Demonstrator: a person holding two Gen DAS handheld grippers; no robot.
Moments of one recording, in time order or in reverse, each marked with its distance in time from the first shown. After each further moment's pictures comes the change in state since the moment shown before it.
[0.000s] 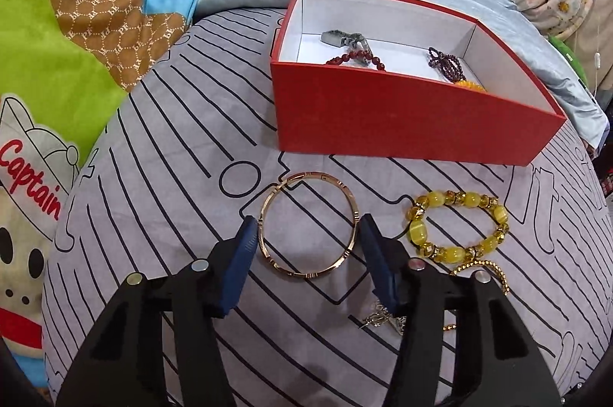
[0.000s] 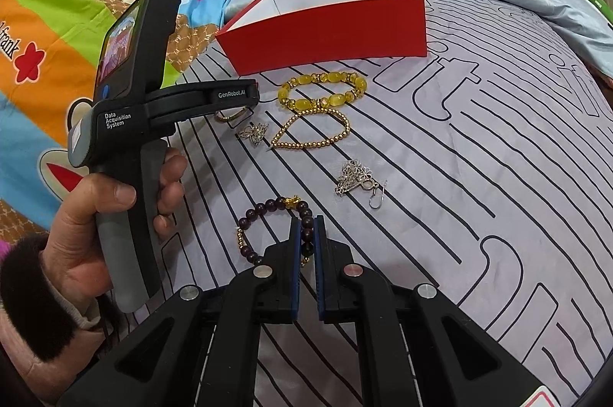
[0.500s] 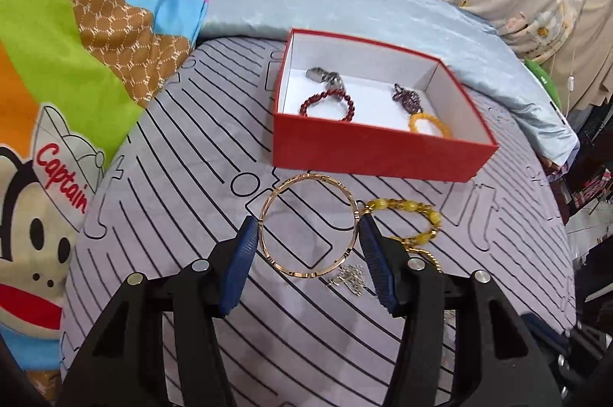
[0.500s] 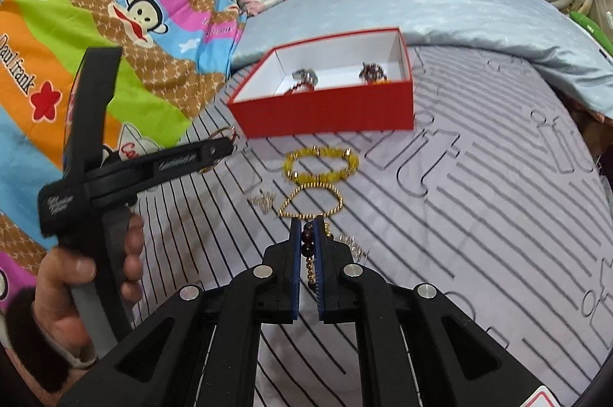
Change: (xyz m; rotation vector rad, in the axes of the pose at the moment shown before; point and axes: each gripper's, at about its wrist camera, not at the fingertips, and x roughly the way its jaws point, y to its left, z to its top) left arm -0.072 0.005 0.004 -0.034 -0.050 -0.091; right arm -0.047 -0.001 0.039 -0.008 -0.135 0.001
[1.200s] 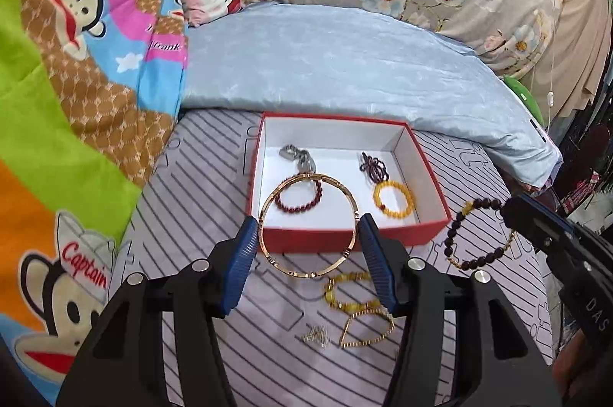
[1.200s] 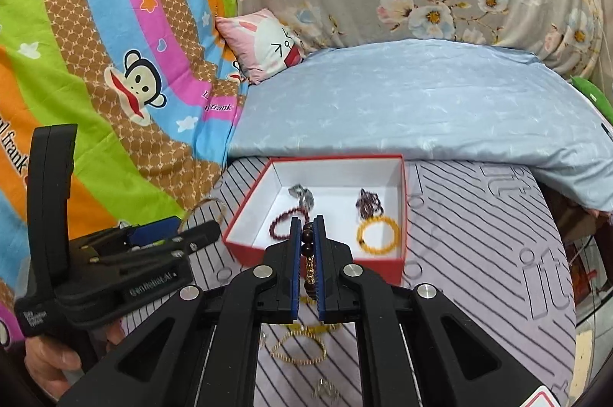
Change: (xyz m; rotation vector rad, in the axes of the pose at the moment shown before) left arm -0.034 -0.028 0.076 0.072 -0.093 -0.029; right arm -0.007 0.004 0.129 -0.065 -0.196 -0.016
